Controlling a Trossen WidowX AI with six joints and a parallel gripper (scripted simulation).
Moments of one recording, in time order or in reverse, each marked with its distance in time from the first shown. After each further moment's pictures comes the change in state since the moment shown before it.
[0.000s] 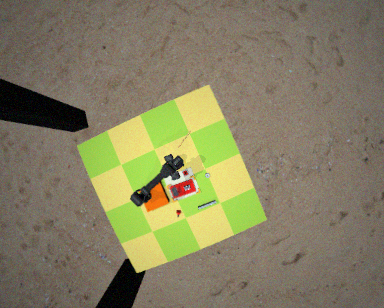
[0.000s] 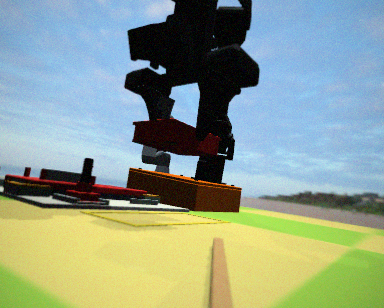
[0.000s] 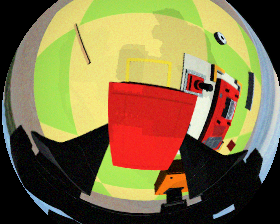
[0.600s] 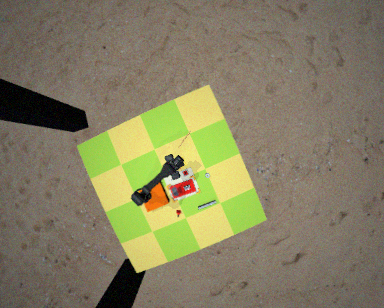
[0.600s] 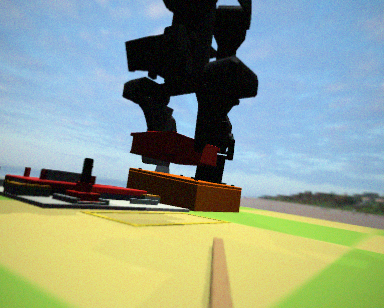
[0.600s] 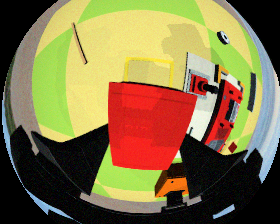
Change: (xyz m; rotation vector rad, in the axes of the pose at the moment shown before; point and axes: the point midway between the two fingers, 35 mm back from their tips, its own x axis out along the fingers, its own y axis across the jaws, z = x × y) arm 0.014 0.000 0.001 0.000 0.000 0.000
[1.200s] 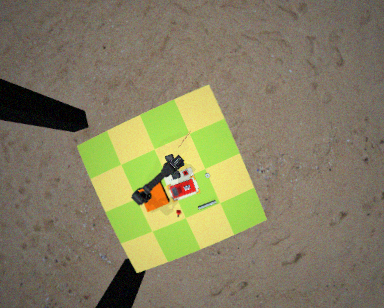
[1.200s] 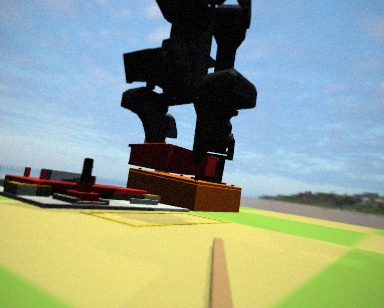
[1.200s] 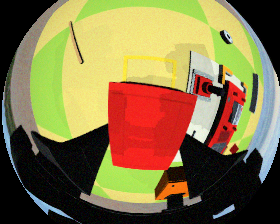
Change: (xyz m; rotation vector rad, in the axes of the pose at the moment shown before) arm 0.014 0.000 0.000 0.000 0.000 0.000
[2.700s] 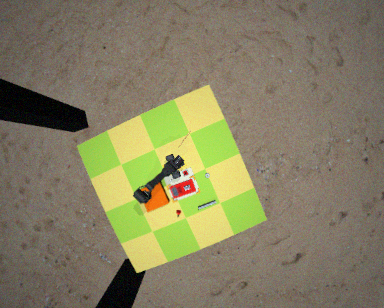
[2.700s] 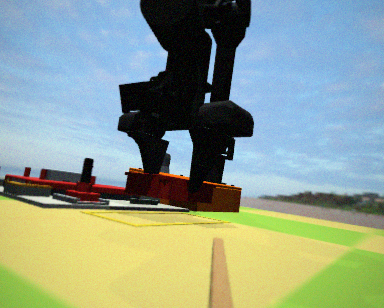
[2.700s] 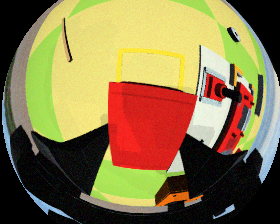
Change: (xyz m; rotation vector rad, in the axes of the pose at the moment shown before) arm 0.035 -0.001 -0.003 0.000 0.001 0.000
